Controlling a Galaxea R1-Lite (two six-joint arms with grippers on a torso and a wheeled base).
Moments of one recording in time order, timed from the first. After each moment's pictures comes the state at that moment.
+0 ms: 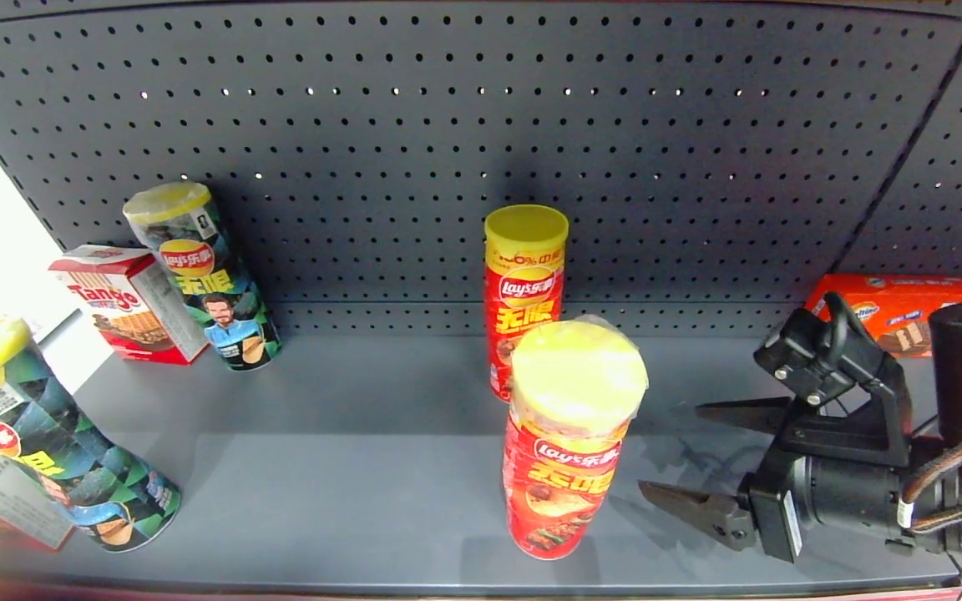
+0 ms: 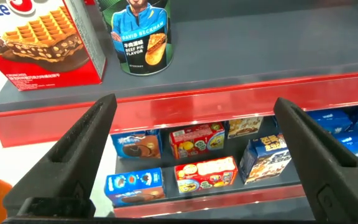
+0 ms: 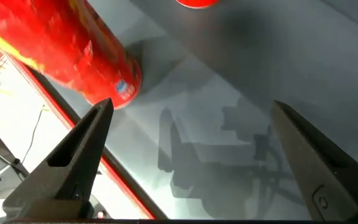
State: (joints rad) left arm 0.00 0.00 -0.01 0.02 -0.11 0.05; right arm 0.67 1.37 -0.68 -0.27 0.07 -0.12
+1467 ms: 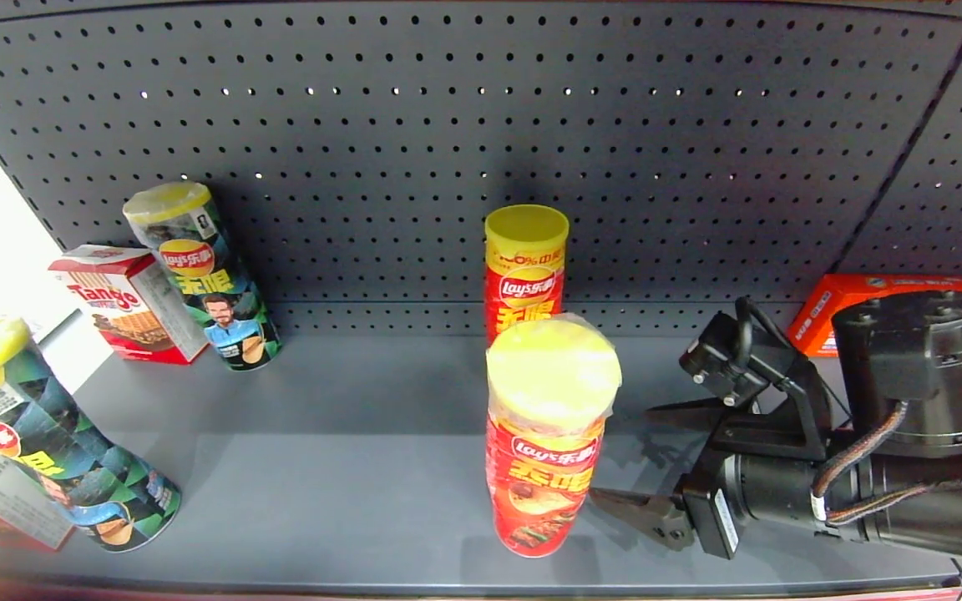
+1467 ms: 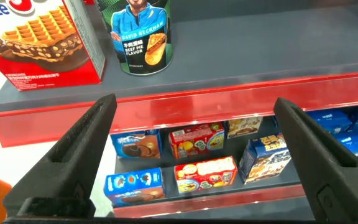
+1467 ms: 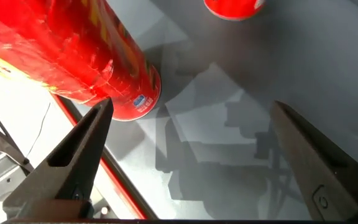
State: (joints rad) left arm 0.00 0.00 -0.01 0.02 -0.11 0.05; right arm 0.74 1.48 -0.76 -0.27 0.07 -0.12
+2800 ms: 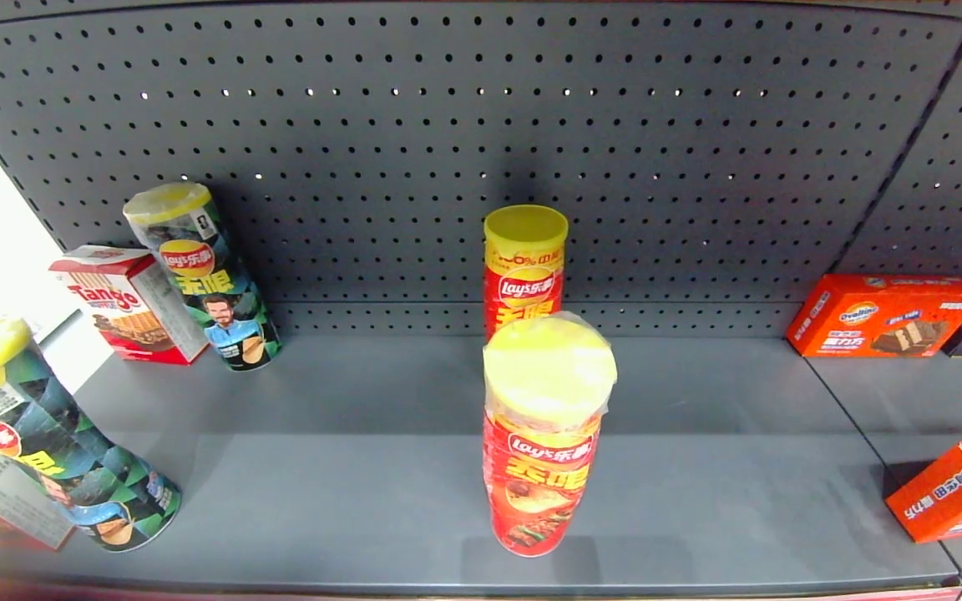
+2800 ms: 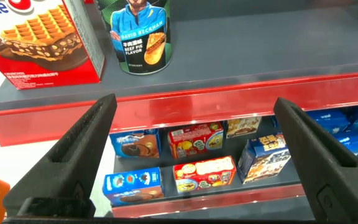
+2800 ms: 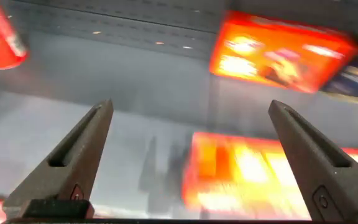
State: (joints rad) left arm 0.00 0.00 -0.01 0.03 -0.11 0.04; right arm 0.06 0.65 -0.36 -0.29 0.01 -0.12
